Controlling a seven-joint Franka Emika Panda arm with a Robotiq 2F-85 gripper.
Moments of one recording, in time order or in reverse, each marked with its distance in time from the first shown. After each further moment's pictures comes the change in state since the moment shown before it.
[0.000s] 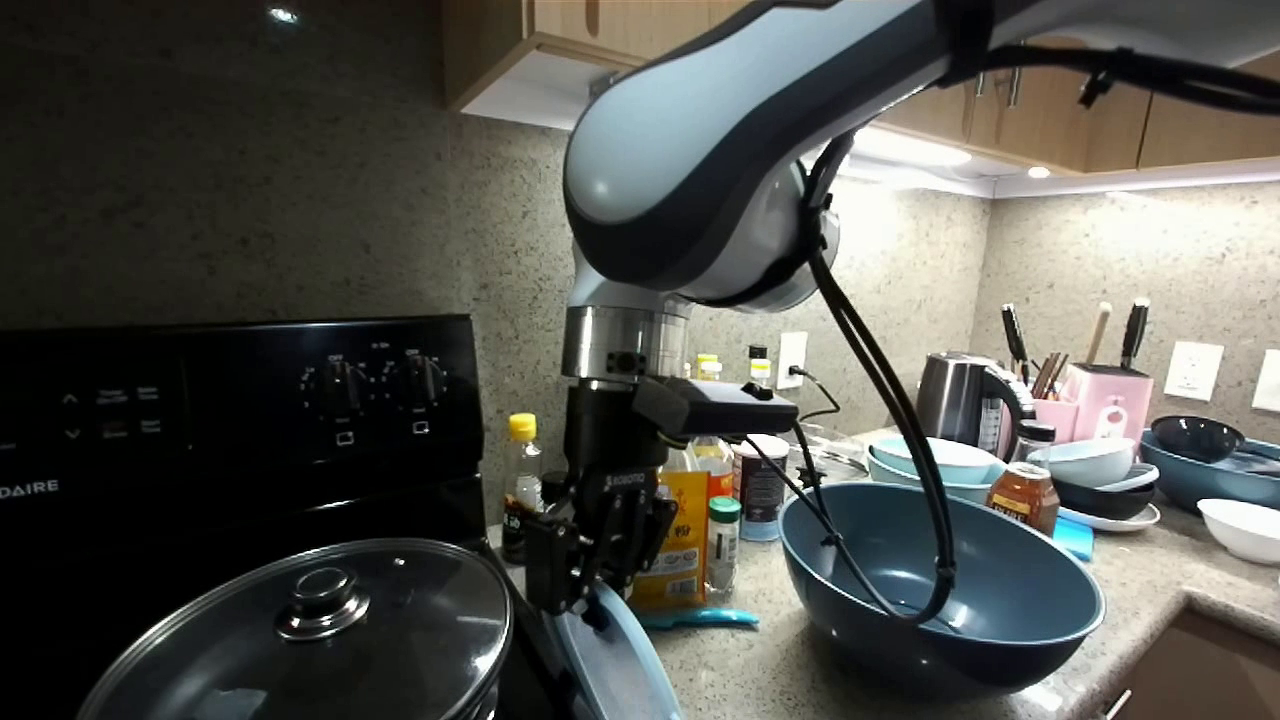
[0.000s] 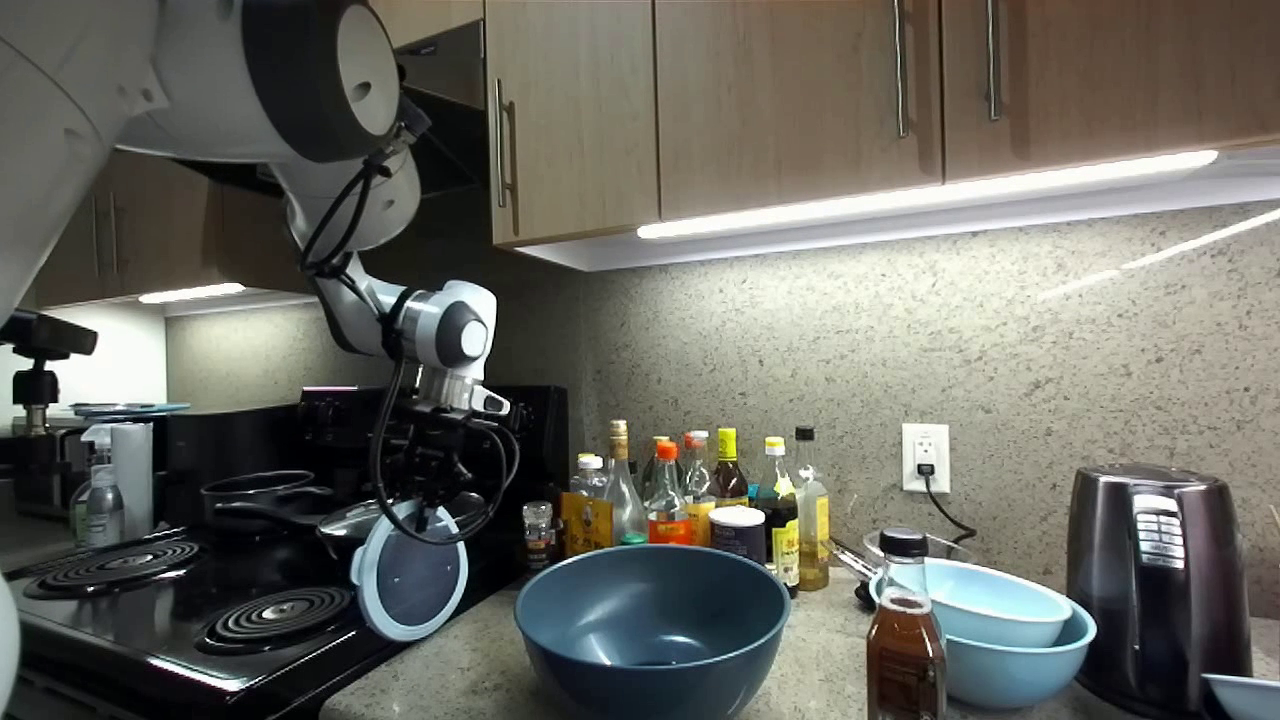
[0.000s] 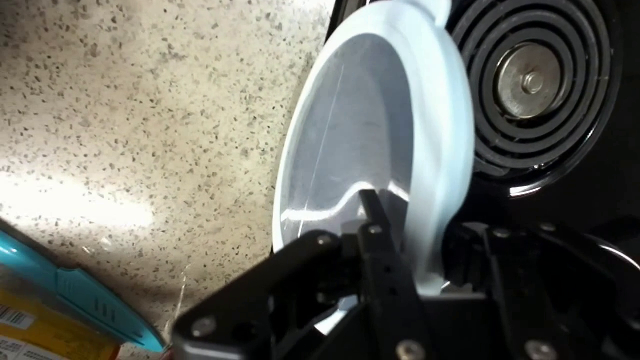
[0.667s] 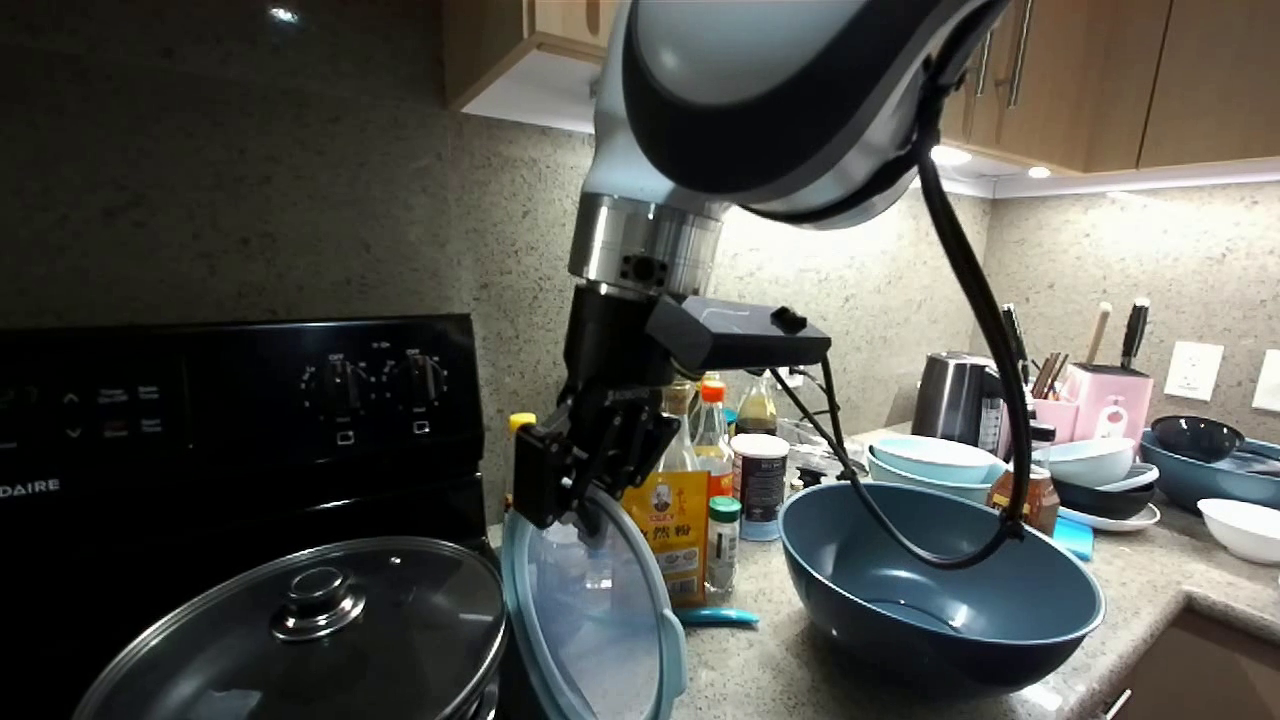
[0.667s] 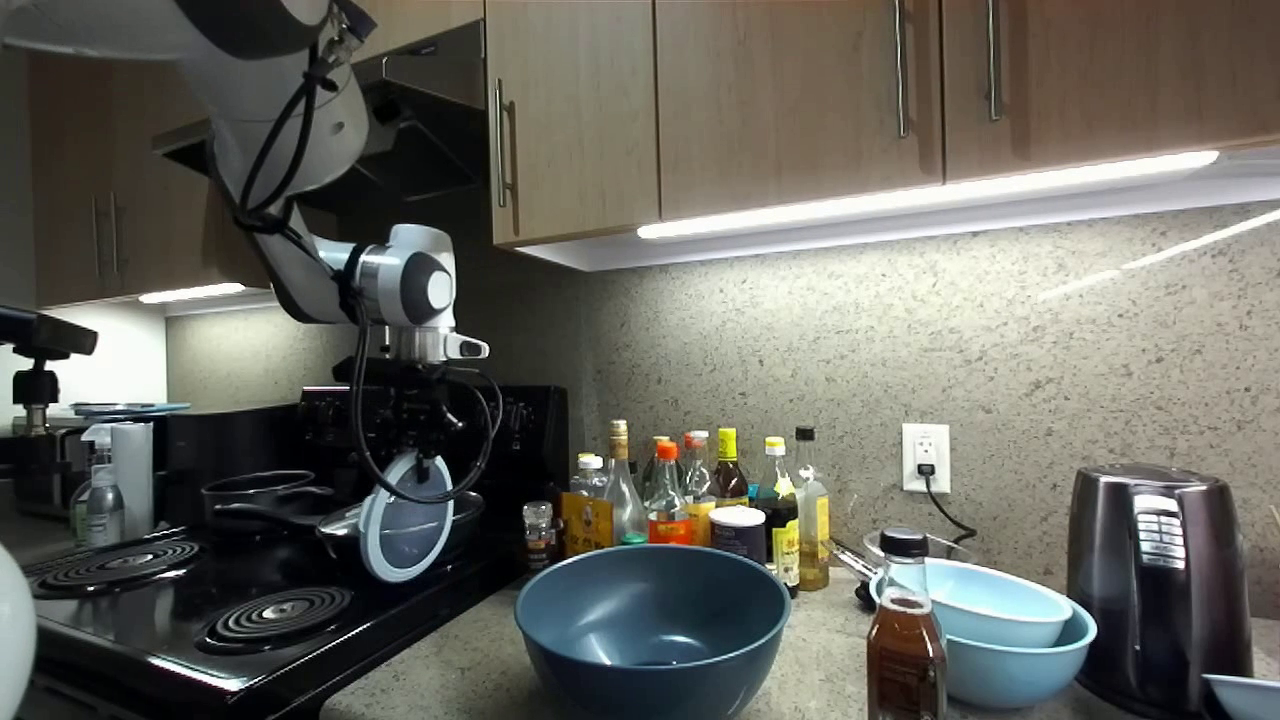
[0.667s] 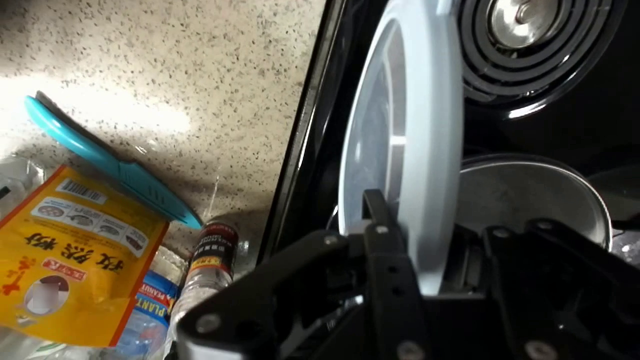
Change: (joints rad) arm 0.043 -0.196 -0.003 -0.155 -0.120 0.198 0.116
